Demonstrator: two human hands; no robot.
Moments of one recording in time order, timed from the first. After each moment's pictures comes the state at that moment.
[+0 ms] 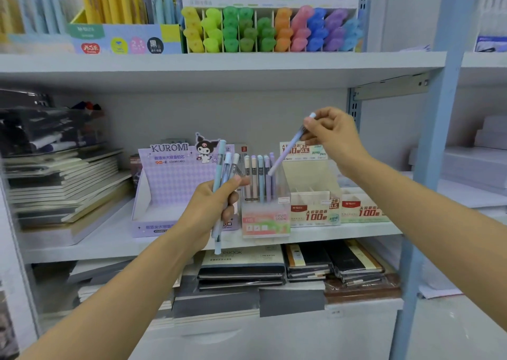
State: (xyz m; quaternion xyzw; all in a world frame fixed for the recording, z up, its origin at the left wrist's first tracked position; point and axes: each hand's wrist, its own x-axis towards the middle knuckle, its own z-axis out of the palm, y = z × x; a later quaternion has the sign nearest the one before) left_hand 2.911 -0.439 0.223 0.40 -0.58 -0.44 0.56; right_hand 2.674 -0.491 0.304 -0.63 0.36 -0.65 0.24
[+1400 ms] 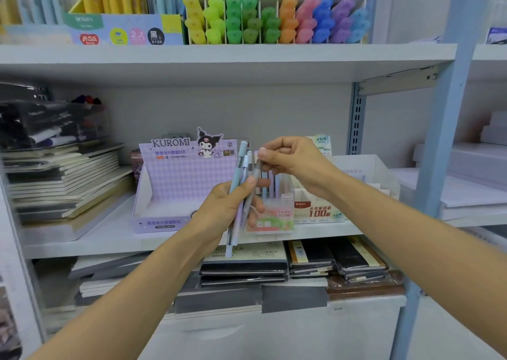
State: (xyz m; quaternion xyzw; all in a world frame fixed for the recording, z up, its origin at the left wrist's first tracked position) left_hand 2.898 -0.430 0.217 0.33 -0.64 -0.46 0.52; right_hand 2.728 -0.474 0.273 -0.70 0.32 -0.51 0.38
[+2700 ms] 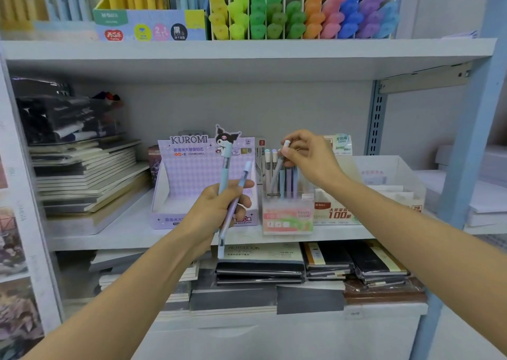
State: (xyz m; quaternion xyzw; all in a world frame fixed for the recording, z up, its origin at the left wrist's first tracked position) left_hand 2.943 -0.440 0.208 0.39 -0.59 -0.45 0.55; right_hand 2.740 -0.510 0.264 -0.71 0.38 -0.55 0.21
